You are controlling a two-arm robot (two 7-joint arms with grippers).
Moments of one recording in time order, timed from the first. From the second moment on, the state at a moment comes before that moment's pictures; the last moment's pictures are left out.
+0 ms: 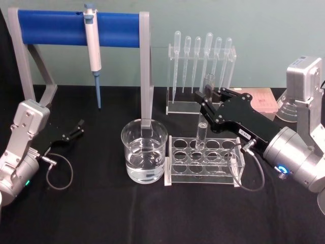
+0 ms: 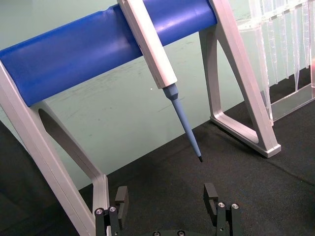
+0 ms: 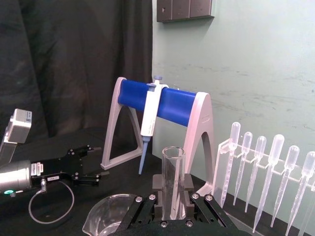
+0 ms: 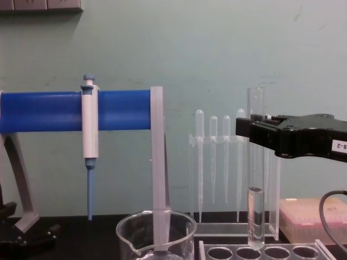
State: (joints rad) left arm -0.20 0.60 0.45 -1.41 -0.25 -0.12 0.03; right arm 0.12 0.46 -0.31 -1.84 0.40 0.11 0.36
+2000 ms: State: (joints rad) left arm -0.20 0.60 0.45 -1.41 -0.25 -0.12 0.03; right arm 0.12 0.46 -0.31 -1.84 0.40 0.11 0.36
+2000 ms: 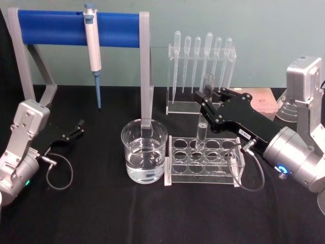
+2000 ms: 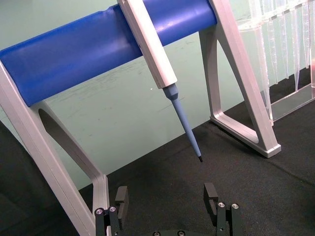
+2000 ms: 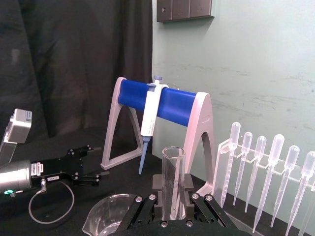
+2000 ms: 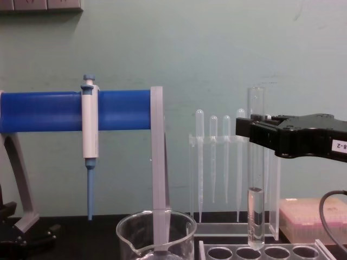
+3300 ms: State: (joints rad) left arm -0.20 0.60 0.45 -1.41 -0.25 -0.12 0.03; right arm 0.34 0.29 -0.53 -1.54 0.32 -0.04 0.43
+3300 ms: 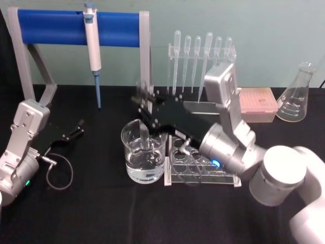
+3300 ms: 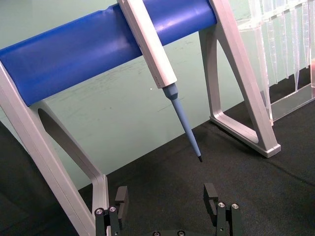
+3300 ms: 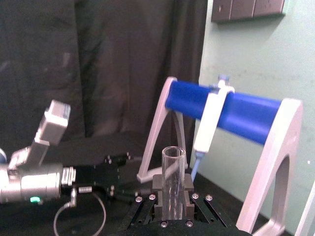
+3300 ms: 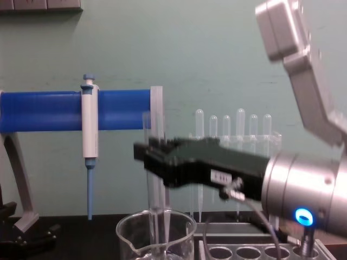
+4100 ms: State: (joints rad) left arm -0.20 0.60 0.45 -1.41 -0.25 -0.12 0.03; right arm 0.30 0.26 -0.52 -1.44 0.30 -0.12 0.46
